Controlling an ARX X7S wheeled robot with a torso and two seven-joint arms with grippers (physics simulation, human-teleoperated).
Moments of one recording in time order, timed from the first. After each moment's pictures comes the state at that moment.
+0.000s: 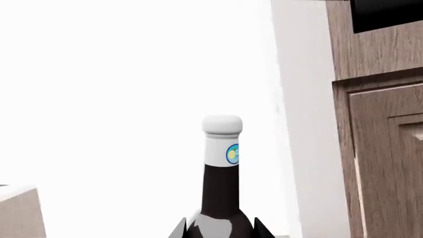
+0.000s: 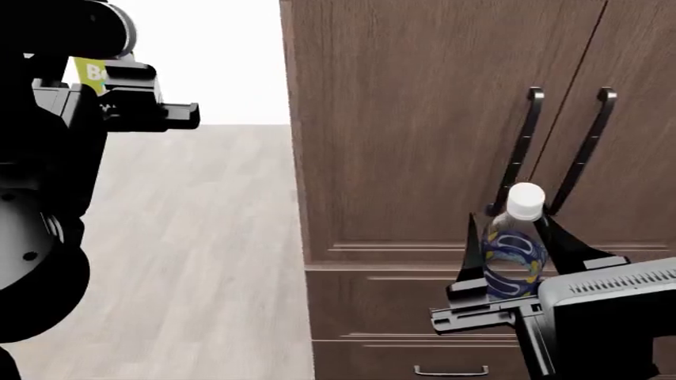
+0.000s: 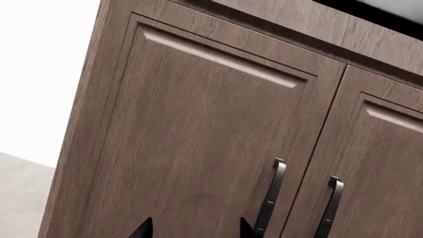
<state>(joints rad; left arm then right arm) -1.08 -0.53 0.06 0.70 -1.27 -1.35 -1.08 0.47 1.01 -0.66 -1.01 0.81 0.56 1.07</state>
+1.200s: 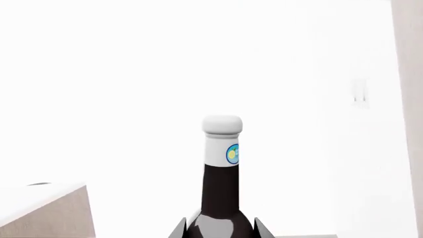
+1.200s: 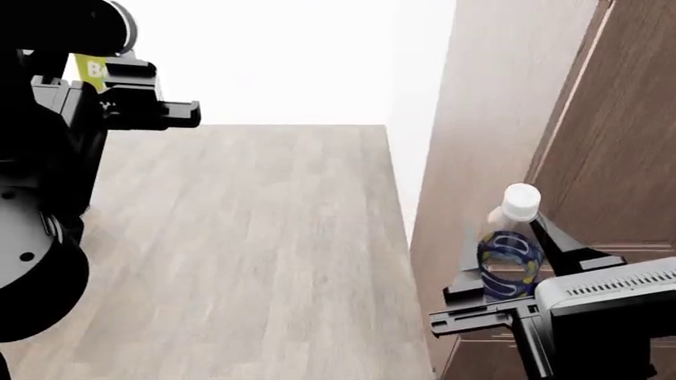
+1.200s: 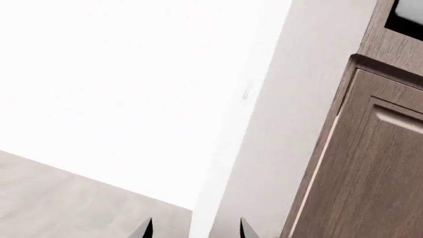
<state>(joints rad) -1.10 -0.56 0.10 0.69 -1.30 -1.32 -1.11 0.51 1.03 -0.72 -1.01 0.82 0.53 1.08</state>
